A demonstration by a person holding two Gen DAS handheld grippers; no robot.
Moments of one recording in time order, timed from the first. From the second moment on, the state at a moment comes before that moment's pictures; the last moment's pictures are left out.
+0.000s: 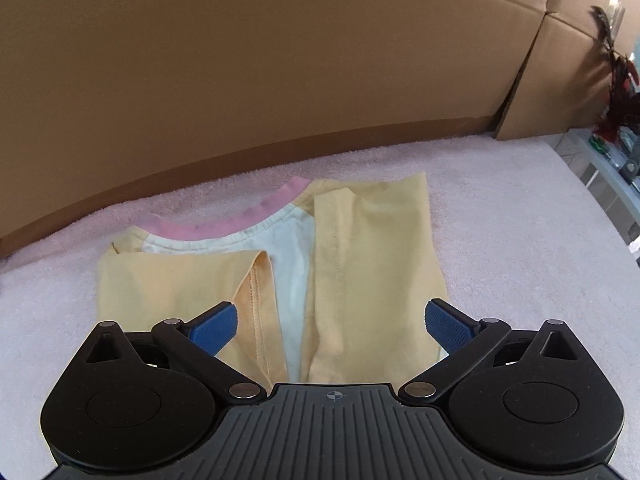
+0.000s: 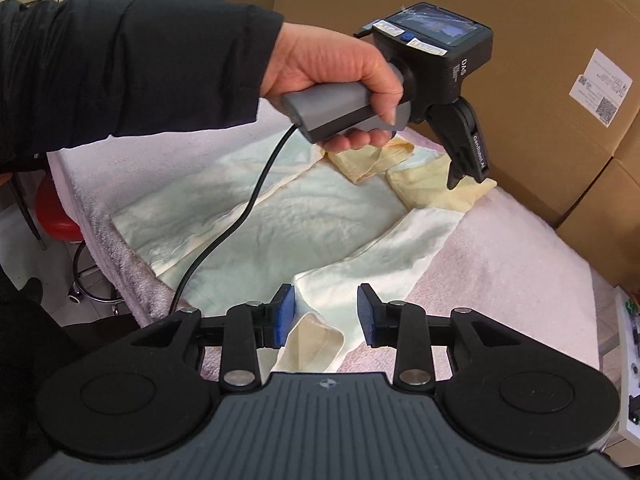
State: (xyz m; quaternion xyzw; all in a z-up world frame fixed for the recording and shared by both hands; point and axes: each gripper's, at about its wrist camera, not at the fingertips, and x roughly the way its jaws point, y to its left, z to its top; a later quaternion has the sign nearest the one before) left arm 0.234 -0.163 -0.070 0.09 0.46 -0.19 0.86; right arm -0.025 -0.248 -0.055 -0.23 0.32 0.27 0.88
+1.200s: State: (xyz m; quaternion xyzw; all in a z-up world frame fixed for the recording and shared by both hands) left arm 0.023 -0.118 -0.101 0.08 0.44 -0.26 0.85; right arm 0.304 -0.225 -0.084 0.02 0.45 0.13 0.88
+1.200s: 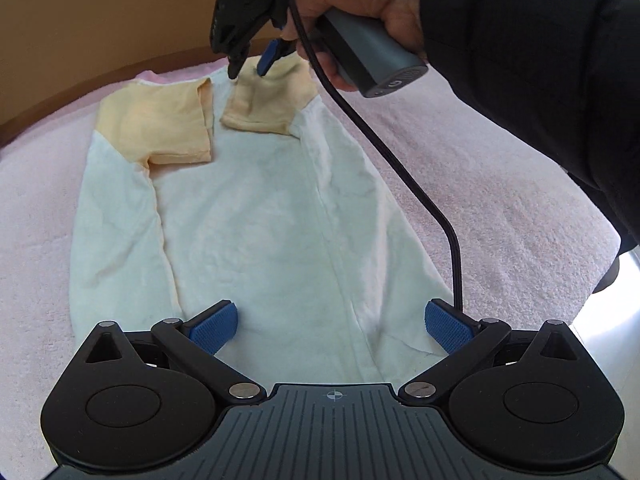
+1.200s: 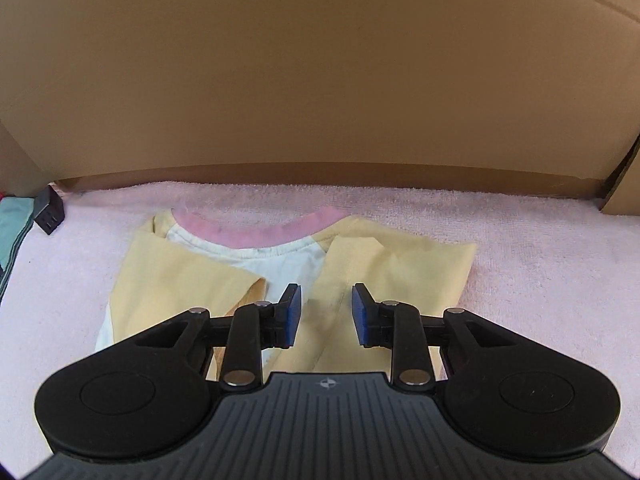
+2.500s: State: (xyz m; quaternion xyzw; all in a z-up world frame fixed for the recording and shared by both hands) left arm 0.038 -0.081 -0.092 -0.02 0.47 -0.24 0.85; right arm 0.186 -0.276 -0.051 -0.02 0.40 0.26 0.88
